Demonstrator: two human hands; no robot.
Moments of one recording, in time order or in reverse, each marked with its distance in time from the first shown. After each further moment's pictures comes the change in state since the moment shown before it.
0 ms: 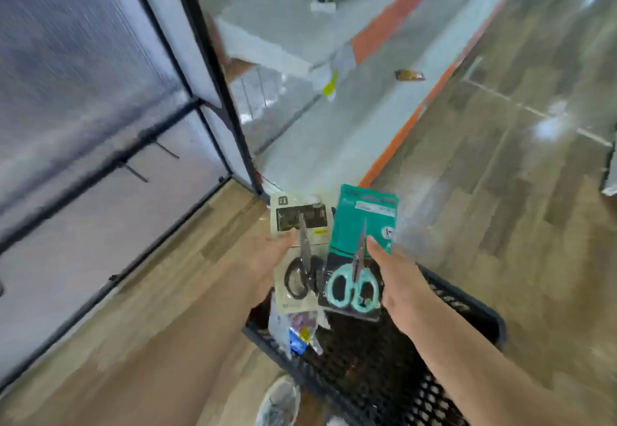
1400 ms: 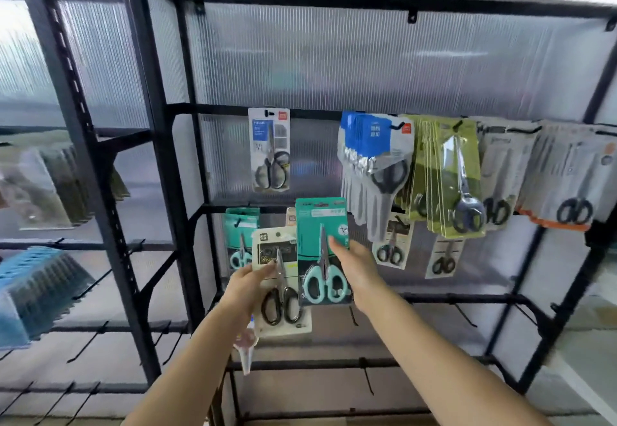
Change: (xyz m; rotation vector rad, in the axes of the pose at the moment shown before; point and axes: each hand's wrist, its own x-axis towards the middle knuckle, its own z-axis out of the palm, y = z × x) left_hand -0.621 0.075 -0.476 -0.635 0.812 0.610; right_hand -0.647 -0.109 0.447 -0.403 -1.017 -0.691
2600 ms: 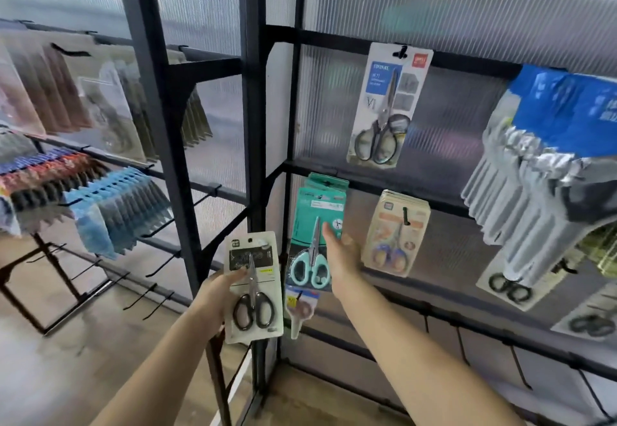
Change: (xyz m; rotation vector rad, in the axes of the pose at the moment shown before) left_hand 0.053 -0.050 -0.139 -0.162 0.392 -0.155; right_hand 0.111 0.088 0.157 -0.055 -0.128 0.245
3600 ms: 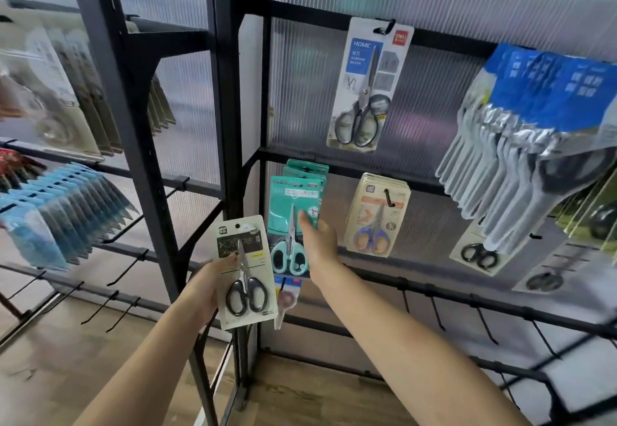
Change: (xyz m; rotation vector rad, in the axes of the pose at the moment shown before) left_hand 0.033 0.000 0.002 -0.044 -0.203 -0.007; right_hand 0.010 0.013 0.022 -0.027 0.060 -0.028
